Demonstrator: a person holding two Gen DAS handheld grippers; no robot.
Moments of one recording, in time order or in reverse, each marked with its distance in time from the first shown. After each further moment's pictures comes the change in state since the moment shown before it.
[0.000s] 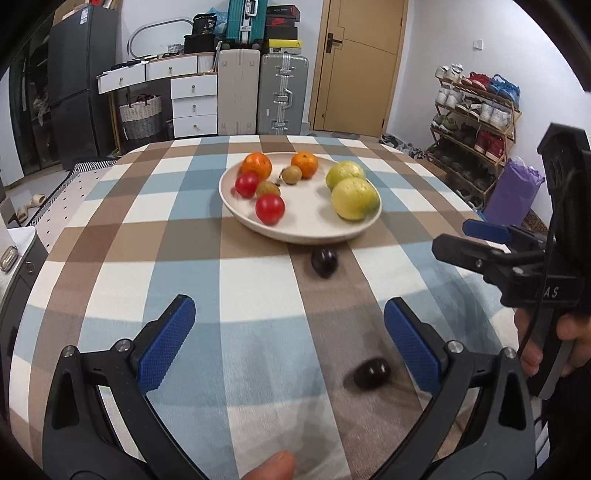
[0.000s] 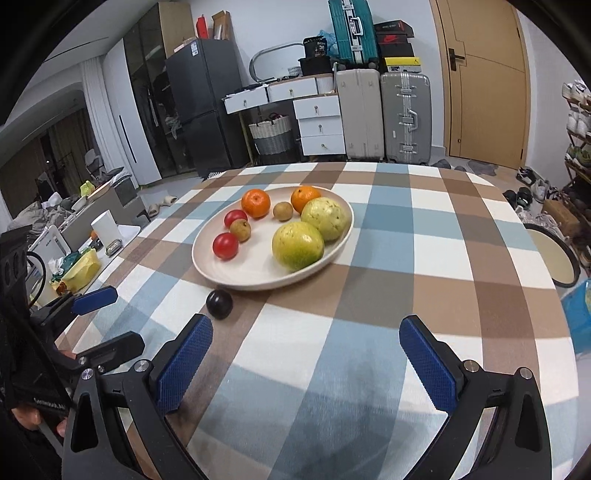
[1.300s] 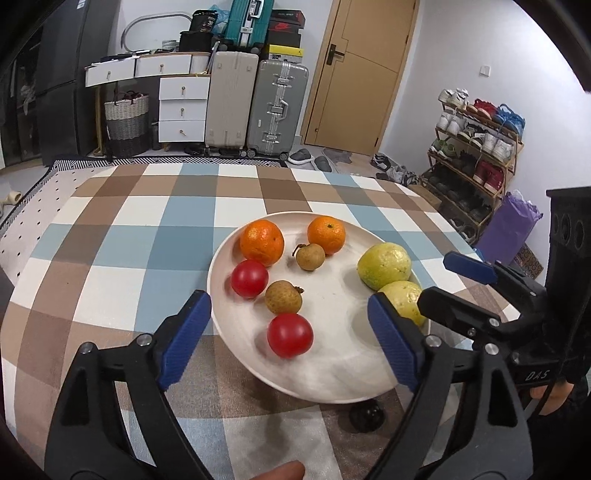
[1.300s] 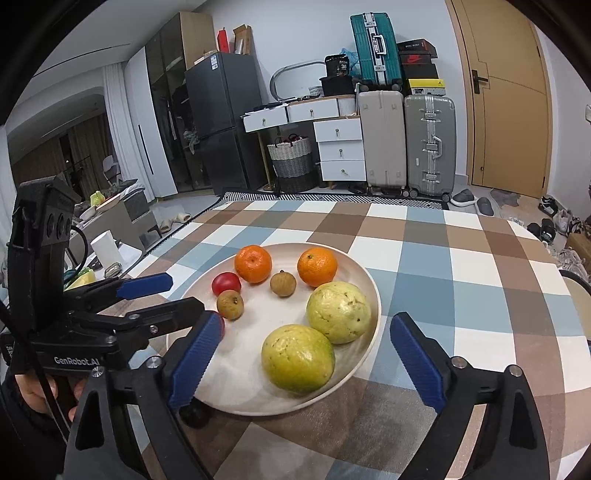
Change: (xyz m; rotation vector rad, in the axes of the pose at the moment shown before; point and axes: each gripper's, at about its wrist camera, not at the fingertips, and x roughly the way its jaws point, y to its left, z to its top) left arm 0.109 0.048 0.107 -0.071 -0.042 -0.090; right arm 0.075 -0.007 0.070 -0.057 -0.102 0.072
